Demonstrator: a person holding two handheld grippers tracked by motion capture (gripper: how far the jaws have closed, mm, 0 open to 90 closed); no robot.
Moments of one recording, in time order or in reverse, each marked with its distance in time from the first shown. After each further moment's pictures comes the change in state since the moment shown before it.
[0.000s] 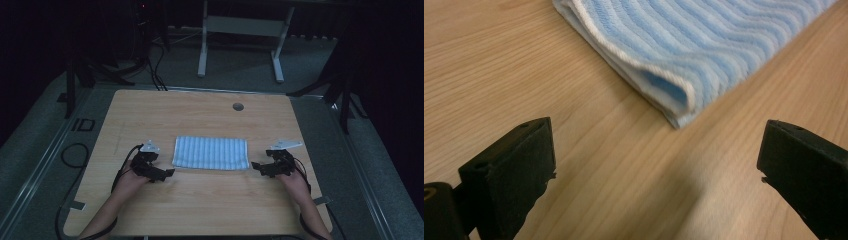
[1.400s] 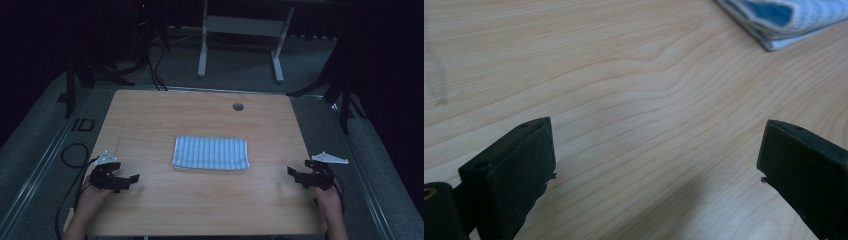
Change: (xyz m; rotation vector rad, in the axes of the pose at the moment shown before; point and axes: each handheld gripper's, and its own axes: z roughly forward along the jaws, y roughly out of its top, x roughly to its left) left arm 0.044 -0.075 -0.070 -0.091 0.137 -0.173; right arm -0.042 -0.061 -0.080 -0.066 -0.227 0.204
